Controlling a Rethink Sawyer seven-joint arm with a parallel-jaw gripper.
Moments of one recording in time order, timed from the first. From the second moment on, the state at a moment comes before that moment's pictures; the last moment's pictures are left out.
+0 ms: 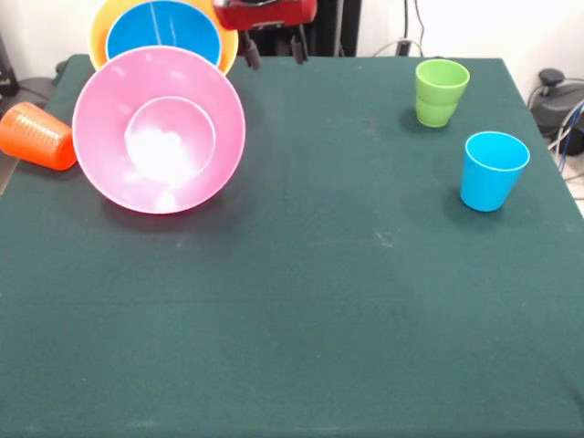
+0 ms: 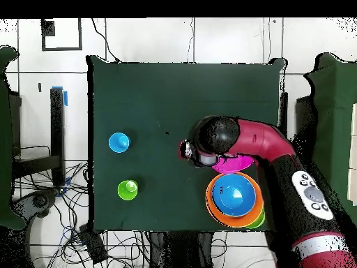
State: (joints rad) arm -0.66 -0.67 0.43 1.67 -0.26 1.00 1.70
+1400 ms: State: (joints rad) arm -0.73 -0.66 0.62 1.63 -0.53 1.01 1.66
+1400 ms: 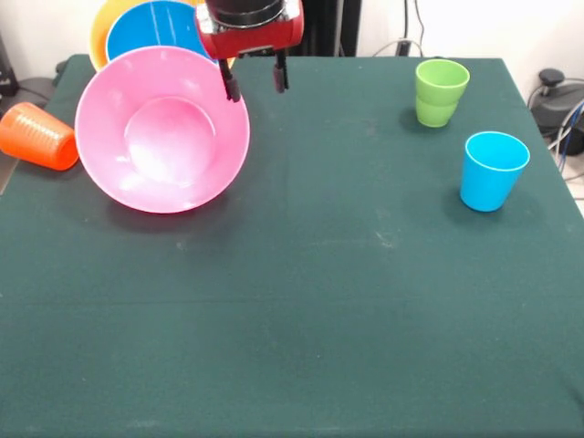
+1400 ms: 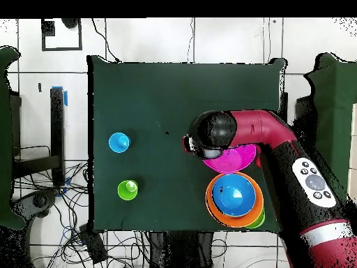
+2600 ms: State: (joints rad) arm -0.87 -0.63 0.71 1.62 -0.74 0.94 1.43
